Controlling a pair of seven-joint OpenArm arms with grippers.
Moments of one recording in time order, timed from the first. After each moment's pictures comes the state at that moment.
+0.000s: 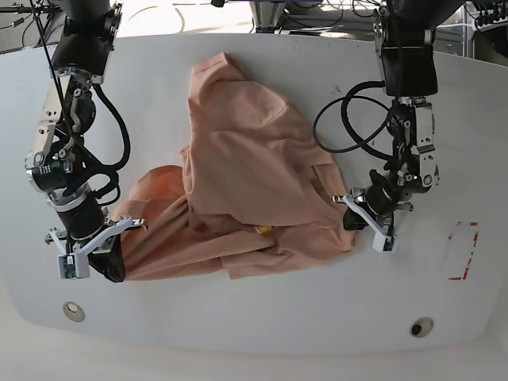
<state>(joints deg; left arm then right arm) -15.7 -8.2 -6.3 75.6 -20.7 -20.9 42.5 11.9 20.1 11.3 108.5 29.2 13.6 -49.1</state>
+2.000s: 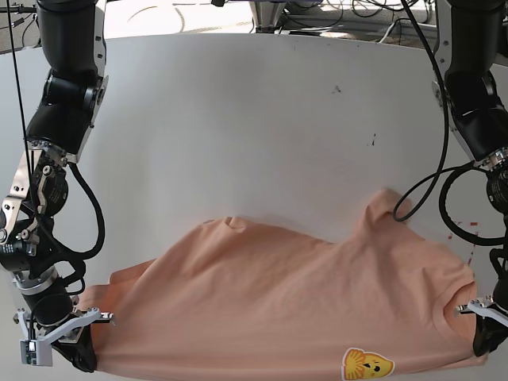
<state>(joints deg) -37.1 -23.8 -18.7 87.6 -21.2 -22.1 44.8 36.5 22.3 10.4 95.8 29.4 14.2 -49.6</state>
